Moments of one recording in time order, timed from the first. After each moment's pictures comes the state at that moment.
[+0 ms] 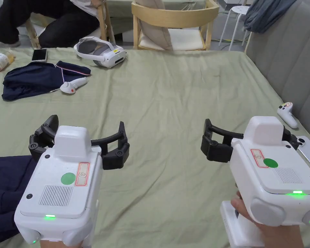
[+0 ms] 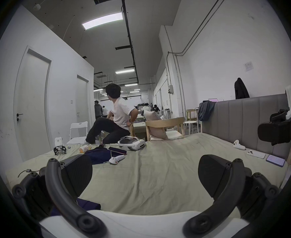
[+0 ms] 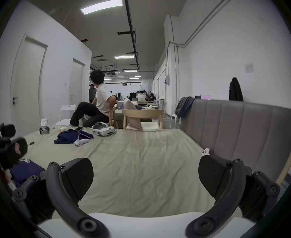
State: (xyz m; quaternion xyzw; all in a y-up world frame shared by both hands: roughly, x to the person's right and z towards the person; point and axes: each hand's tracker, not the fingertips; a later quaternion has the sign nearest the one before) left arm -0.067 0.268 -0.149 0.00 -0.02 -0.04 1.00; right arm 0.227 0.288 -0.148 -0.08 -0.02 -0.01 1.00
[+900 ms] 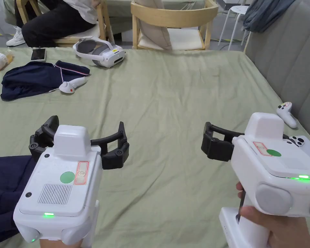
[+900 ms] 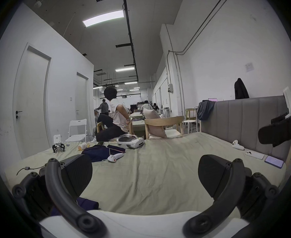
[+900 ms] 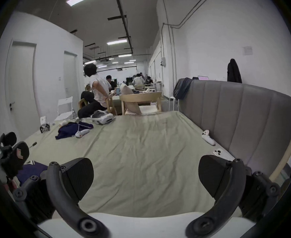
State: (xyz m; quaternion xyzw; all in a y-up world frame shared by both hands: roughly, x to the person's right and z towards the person) left arm -0.067 0.267 -0.152 -0.01 -0.02 -0.04 1.00; right arm 0.234 0.294 -0.153 -0.16 -0.03 -0.04 0.99
